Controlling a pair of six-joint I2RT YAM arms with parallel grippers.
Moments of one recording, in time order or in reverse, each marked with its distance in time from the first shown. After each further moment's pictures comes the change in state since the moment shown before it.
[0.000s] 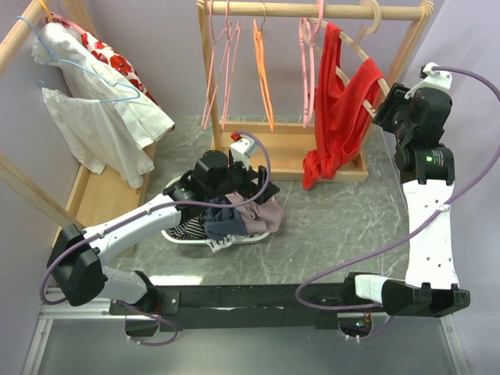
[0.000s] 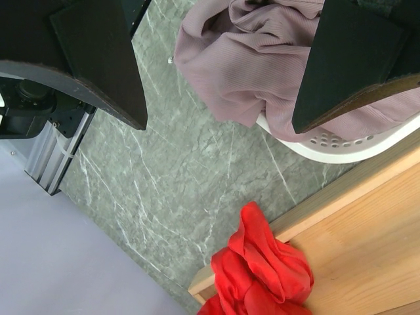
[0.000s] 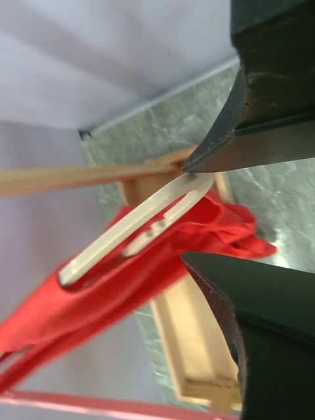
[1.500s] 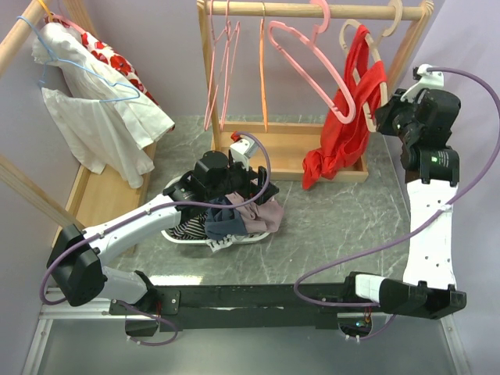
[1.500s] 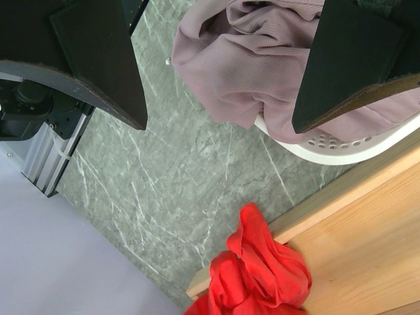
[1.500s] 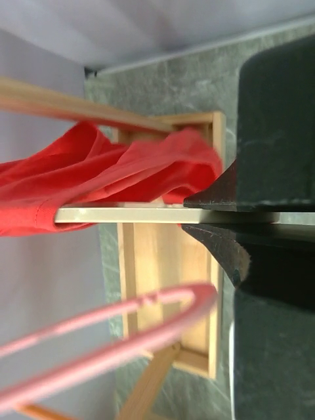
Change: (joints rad) left arm 0.000 -0.002 -0.006 0.000 -0.003 0.008; right arm -0.075 -0.005 -0.019 0.008 -0.319 -0.075
